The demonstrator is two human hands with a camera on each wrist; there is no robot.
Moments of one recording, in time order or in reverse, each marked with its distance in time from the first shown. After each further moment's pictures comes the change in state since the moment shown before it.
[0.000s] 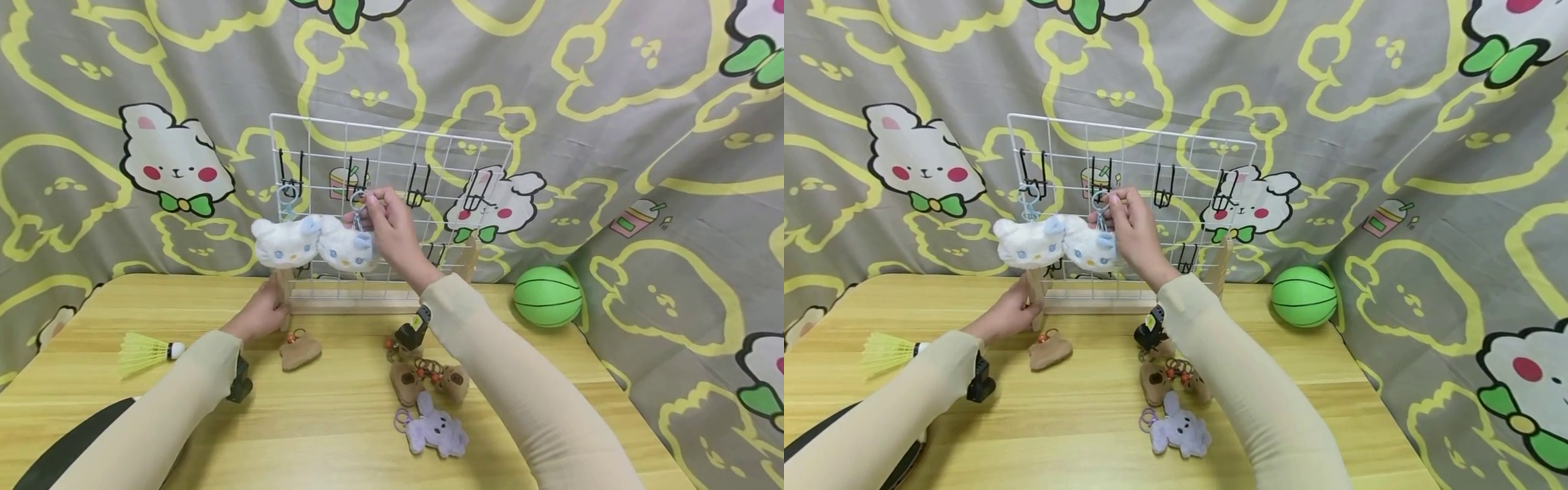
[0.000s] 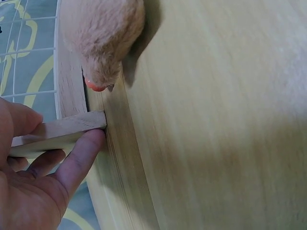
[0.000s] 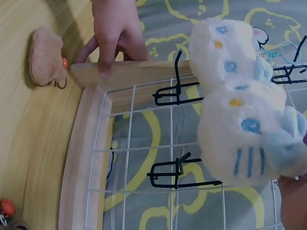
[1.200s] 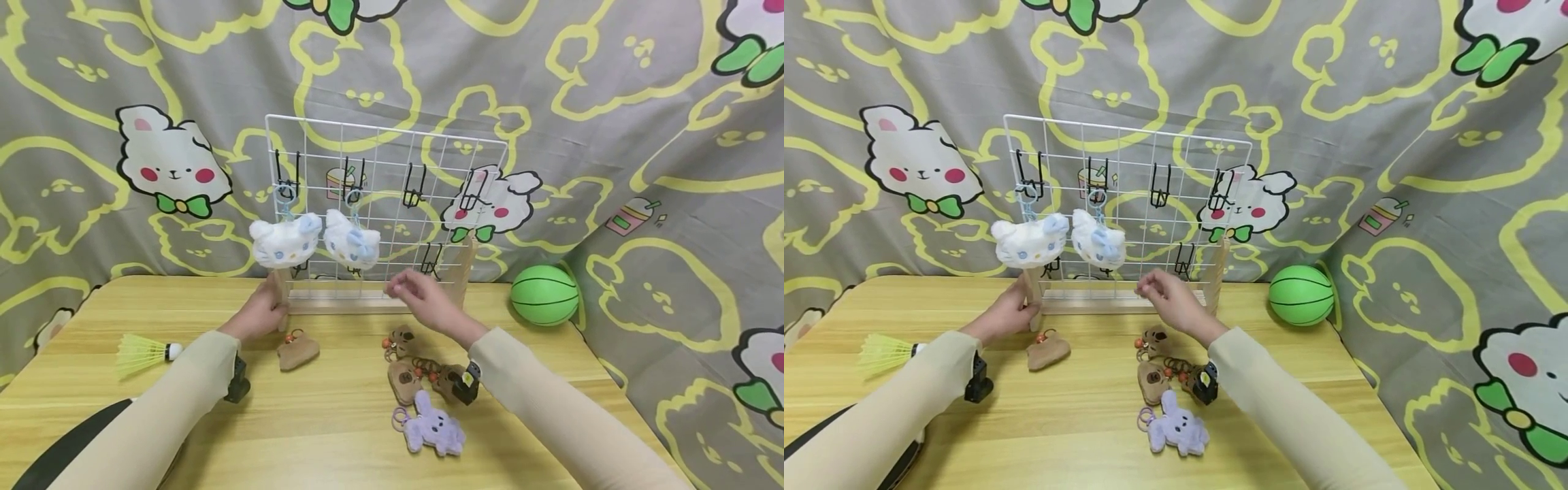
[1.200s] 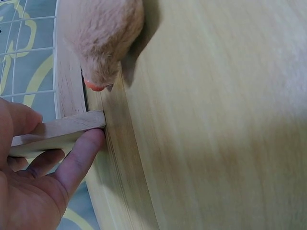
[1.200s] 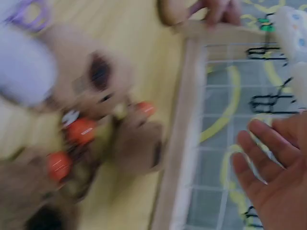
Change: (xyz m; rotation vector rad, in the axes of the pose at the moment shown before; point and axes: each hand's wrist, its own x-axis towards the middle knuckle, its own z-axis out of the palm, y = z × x) left_hand -0.003 0.003 -0.001 0.023 -0.023 0.000; right_hand -0.086 0.063 -0.070 -0.448 -0.349 0.170
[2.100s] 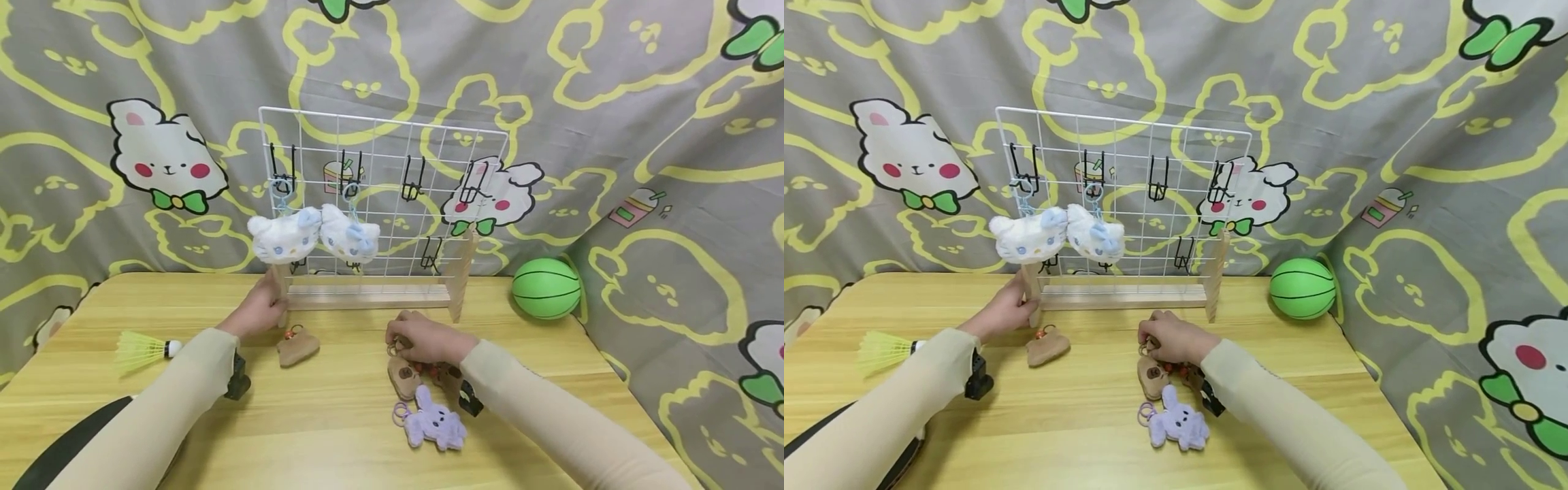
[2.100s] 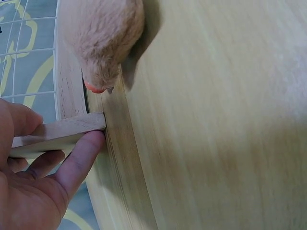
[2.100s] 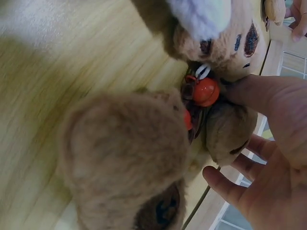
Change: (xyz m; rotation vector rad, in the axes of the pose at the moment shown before) left_hand 0.005 -0.002 0.001 -0.021 -0.002 -0.025; right_hand -0.022 0.036 0.027 -0.537 -0.442 -0.012
